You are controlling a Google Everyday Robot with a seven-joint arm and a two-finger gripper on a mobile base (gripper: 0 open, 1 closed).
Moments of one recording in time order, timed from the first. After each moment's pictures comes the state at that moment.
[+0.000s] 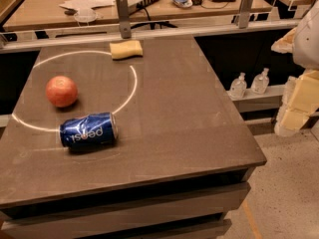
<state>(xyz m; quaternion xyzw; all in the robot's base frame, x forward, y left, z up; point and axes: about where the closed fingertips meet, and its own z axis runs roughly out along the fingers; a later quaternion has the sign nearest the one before) 0.438 -0.217 0.977 -0.60 0.78 -0.03 0.16</state>
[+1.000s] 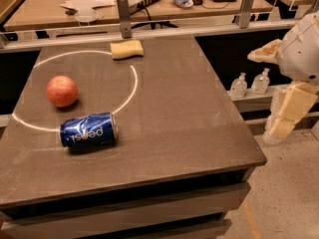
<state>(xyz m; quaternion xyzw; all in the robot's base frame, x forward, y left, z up) 0.439 -0.189 0.955 -0.66 0.72 0.04 0.20</state>
